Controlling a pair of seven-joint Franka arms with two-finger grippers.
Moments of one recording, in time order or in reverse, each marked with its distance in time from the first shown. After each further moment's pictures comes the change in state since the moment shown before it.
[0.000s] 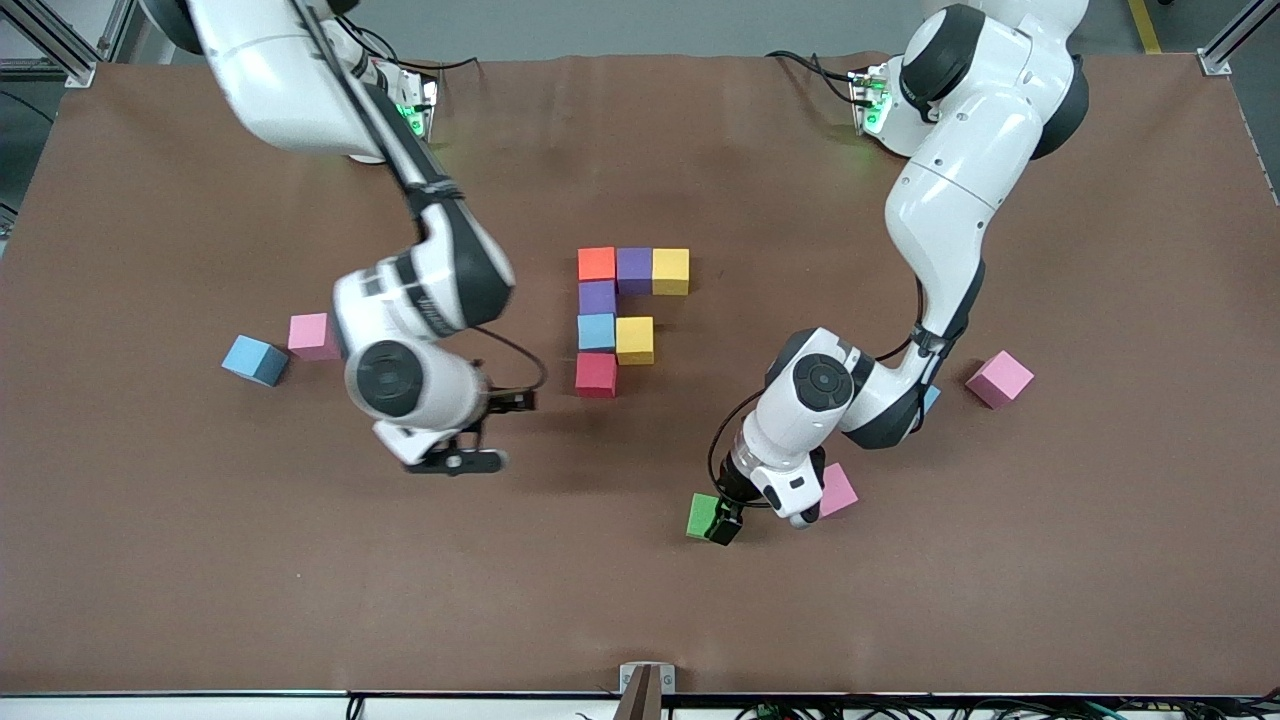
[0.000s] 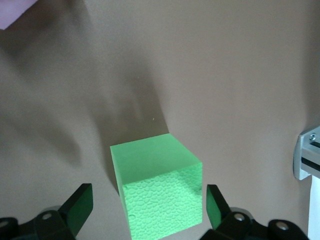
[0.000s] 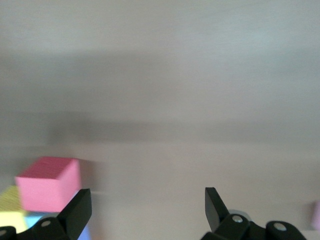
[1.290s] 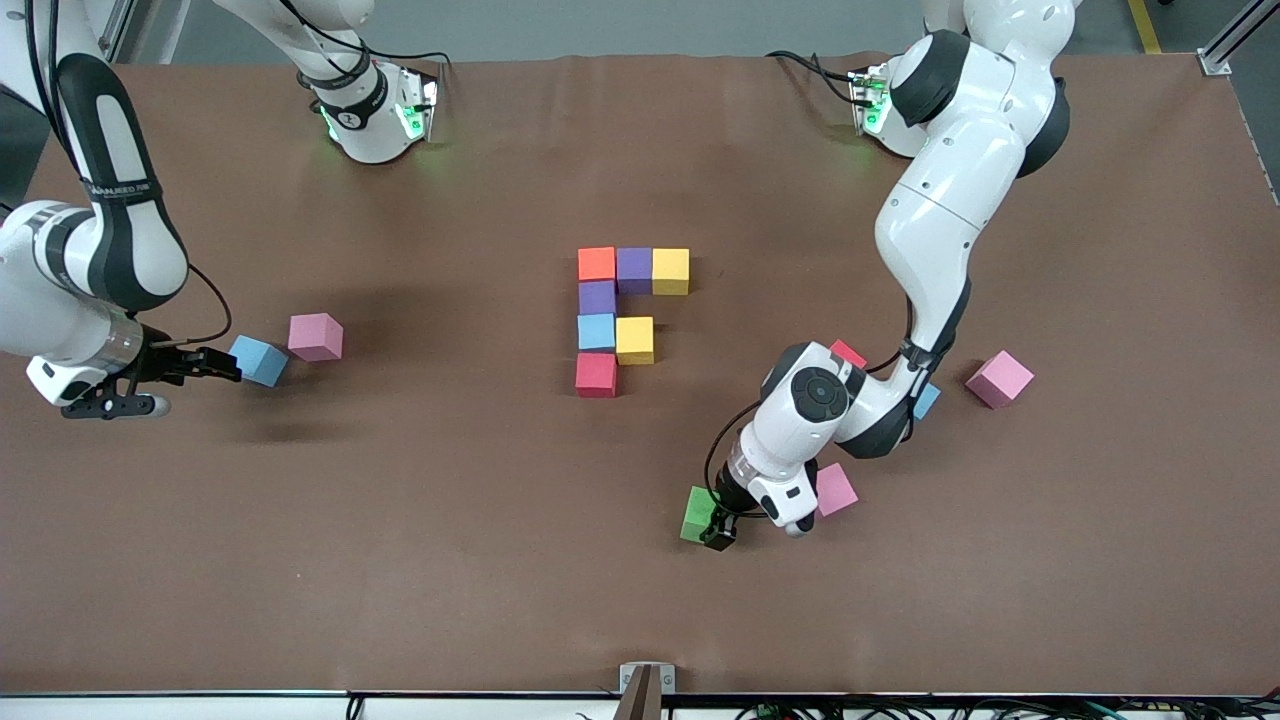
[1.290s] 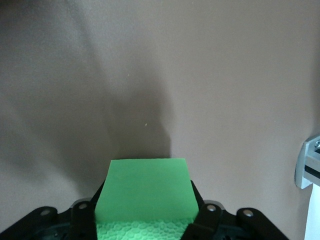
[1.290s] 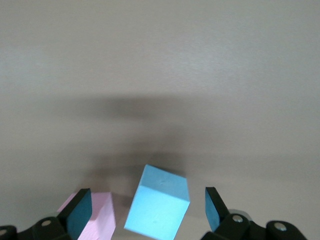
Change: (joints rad) left arm -0.012 0.092 0.000 0.086 -0.006 0.042 0.000; right arm -0.619 -0.325 -0.003 -0.680 -0.064 0.492 -0.596
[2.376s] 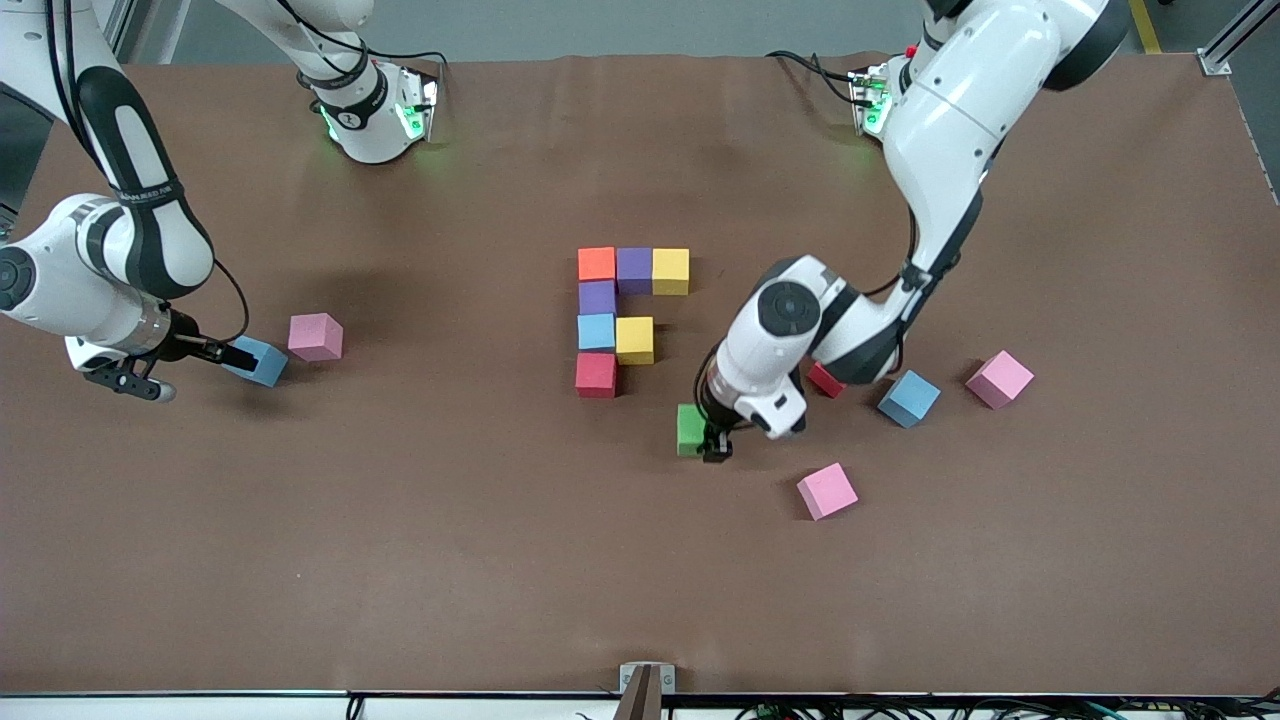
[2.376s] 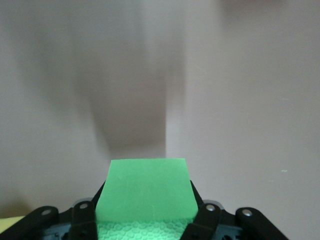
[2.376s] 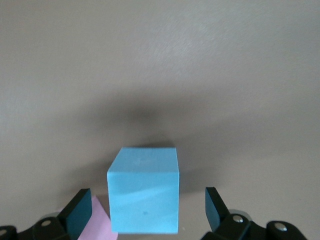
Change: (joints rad) left arm -0.012 -0.429 -0.027 -0.594 -0.006 -0.012 -0.489; right arm -0.035 0.002 -0.001 -0.148 0.000 0.136 0.323
